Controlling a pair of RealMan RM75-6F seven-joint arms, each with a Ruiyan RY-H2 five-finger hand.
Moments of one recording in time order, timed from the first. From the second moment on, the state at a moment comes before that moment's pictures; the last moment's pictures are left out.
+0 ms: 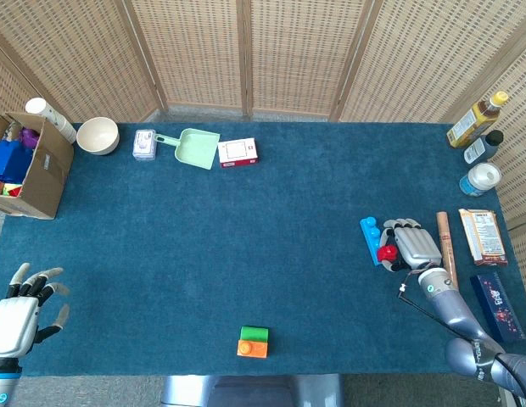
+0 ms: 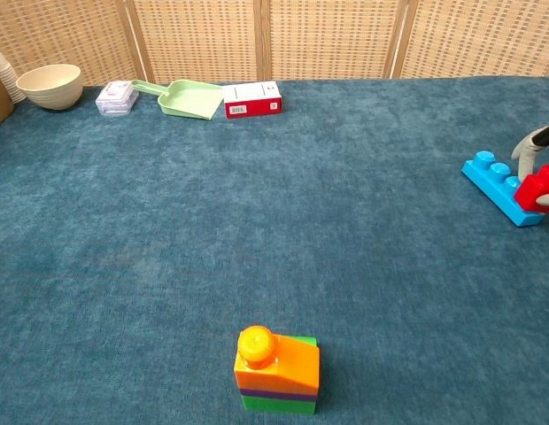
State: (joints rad) left arm 0.00 -1.30 0.03 -1.49 1.57 1.54 -0.02; right arm 0.61 -1.26 0.12 -1.47 -0.96 0.80 -0.15
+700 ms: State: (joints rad) left arm 0.00 -1.29 0.02 -1.48 1.57 1.55 -0.04; right arm 0.63 -1.25 0.11 -1.57 -0.93 0.85 -0.24
